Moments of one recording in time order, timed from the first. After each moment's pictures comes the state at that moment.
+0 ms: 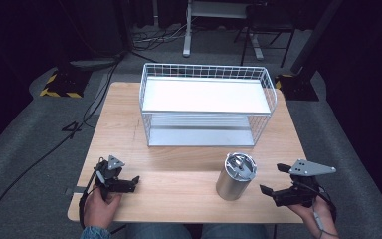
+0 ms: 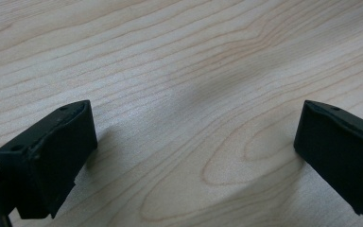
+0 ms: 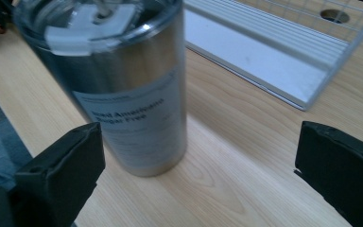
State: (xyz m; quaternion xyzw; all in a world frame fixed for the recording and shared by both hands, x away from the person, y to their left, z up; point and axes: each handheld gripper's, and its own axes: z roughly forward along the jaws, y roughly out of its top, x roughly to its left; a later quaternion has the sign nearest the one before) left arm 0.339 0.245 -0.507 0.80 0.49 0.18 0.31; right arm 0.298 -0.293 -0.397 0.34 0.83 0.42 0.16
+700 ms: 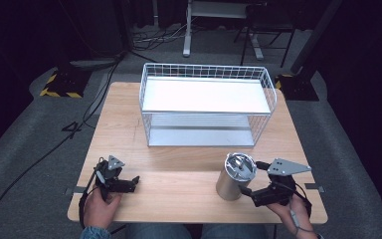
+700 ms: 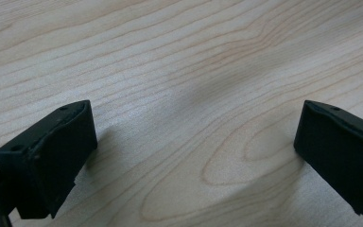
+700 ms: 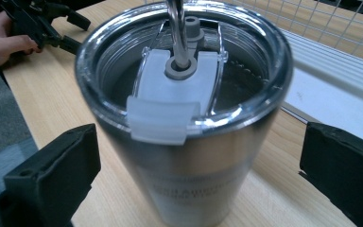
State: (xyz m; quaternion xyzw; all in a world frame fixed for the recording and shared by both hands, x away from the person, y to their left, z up) left arm 0.339 0.245 -0.507 0.80 0.49 0.18 0.31; right arm 0.306 -0.243 -0.406 0.31 0.82 0.45 0.14
